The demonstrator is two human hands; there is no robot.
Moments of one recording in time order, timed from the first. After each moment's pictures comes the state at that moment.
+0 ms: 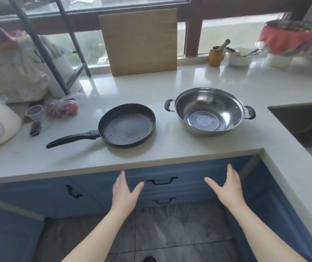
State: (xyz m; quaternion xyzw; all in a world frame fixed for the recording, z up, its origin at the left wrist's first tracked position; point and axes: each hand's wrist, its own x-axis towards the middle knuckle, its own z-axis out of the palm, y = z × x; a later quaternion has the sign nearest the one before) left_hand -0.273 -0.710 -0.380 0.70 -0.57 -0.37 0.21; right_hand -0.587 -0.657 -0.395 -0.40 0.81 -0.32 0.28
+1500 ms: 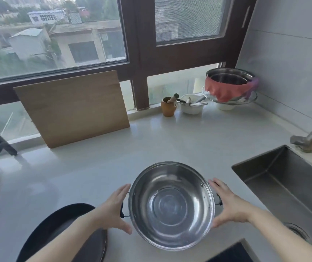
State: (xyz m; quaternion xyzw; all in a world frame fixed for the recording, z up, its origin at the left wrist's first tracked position) left_hand -0.428 -1.041 -0.290 0.37 -0.84 -0.37 -0.10; right_hand -0.799 -0.849 -0.280 -0.53 0.75 -0.11 0.39
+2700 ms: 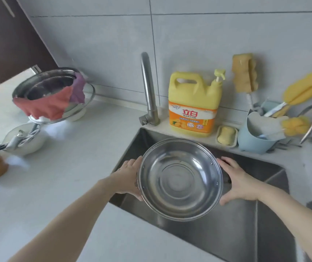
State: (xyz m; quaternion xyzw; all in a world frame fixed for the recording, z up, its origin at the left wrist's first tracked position) left_hand -0.989 -0.919 -0.285 0.00 -0.96 -0.18 -0.22; right_hand -1.069 -0.546 -0.302 -0.19 0.90 -0.26 0.29
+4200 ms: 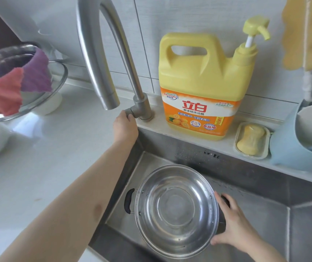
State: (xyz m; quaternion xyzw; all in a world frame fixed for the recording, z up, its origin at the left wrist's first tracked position) left_hand -1.196 -0.905 -0.326 0.34 -0.87 -0.33 0.13; right_hand -1.081 -0.557 -0.500 -0.13 0.89 -0.31 0.31
